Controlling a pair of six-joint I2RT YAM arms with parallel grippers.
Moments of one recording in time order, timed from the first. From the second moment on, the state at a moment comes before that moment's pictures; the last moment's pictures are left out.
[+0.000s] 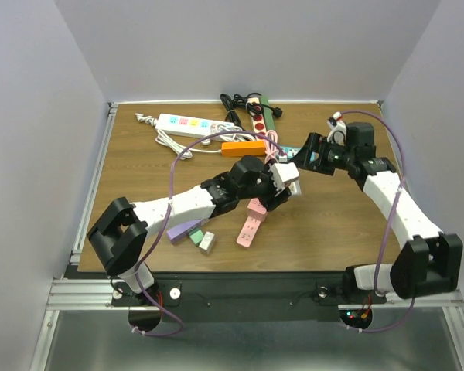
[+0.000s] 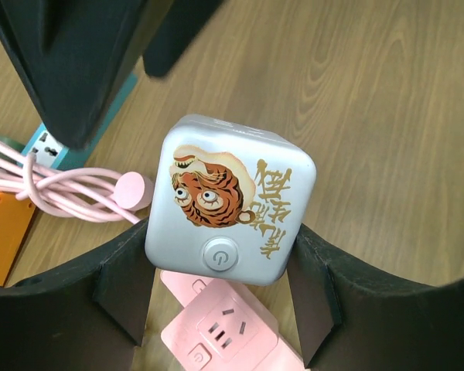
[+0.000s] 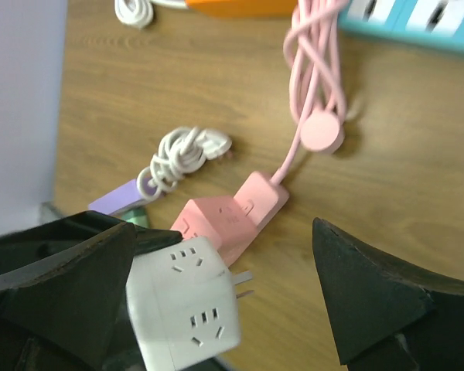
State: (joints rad) left arm -0.97 1.59 1.08 0.12 0.20 0.22; right arm 0.12 1.34 1.05 -0.39 -0.61 0.45
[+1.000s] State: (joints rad) left arm -0.85 1.62 1.34 -0.64 0.72 0.32; right arm 0.27 0.96 0.88 -0.34 -0.98 -0.04
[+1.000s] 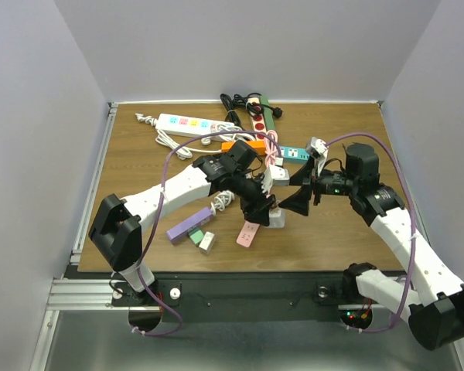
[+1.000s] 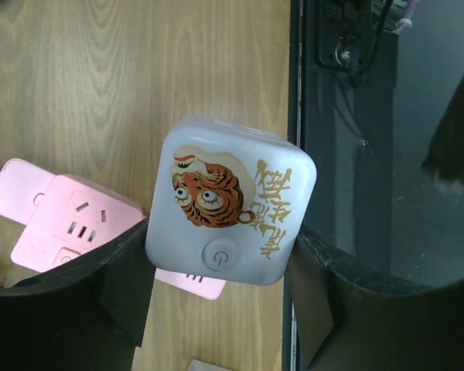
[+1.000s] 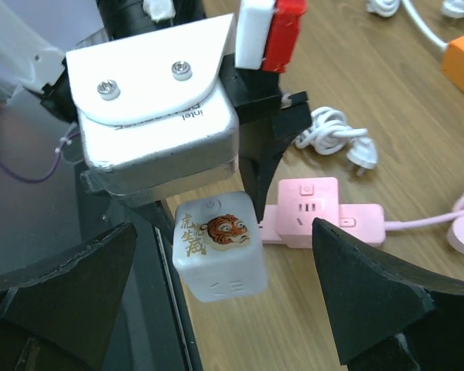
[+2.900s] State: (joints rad) left arm -0.78 1.50 1.22 -0.55 0.70 0.16; right arm 0.57 1.05 0.88 -0.42 -0.63 -0.06
